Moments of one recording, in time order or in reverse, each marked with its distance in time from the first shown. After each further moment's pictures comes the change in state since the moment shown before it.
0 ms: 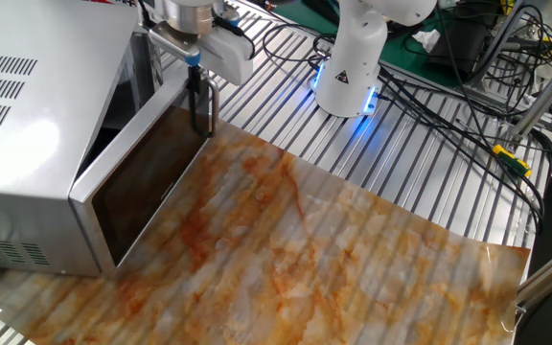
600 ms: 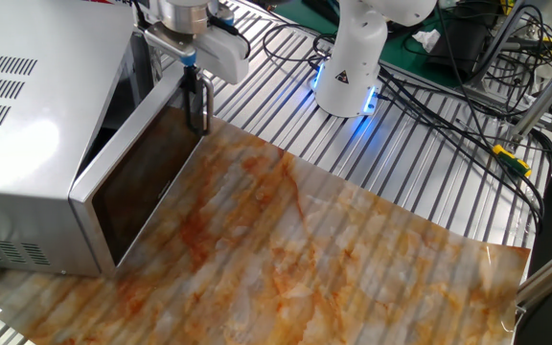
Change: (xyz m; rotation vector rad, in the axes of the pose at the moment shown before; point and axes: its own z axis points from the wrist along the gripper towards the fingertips) arm -0.002 -0.005 0.003 -0.002 0.003 -0.021
